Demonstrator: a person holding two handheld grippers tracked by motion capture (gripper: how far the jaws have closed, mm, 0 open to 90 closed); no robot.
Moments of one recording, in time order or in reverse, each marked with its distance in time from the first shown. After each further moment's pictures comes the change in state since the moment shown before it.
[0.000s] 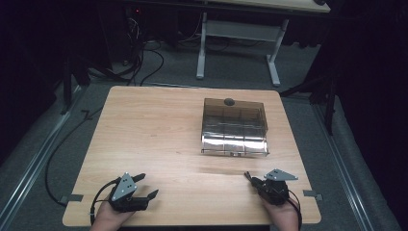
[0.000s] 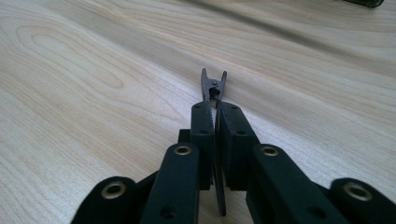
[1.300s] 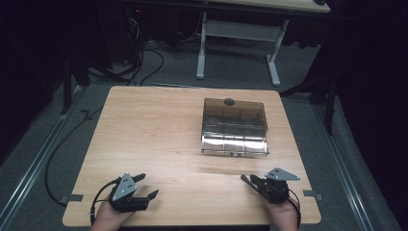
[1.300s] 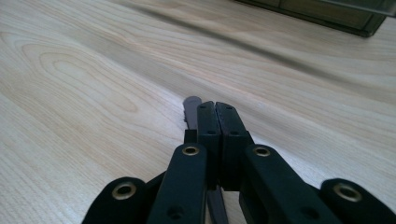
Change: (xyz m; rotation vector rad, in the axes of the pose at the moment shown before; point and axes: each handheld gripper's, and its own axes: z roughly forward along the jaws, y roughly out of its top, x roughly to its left) left arm -0.001 0.000 0.000 0.008 -0.001 0.004; right arm 0.002 0.006 -0.005 -0.064 0.013 -0.007
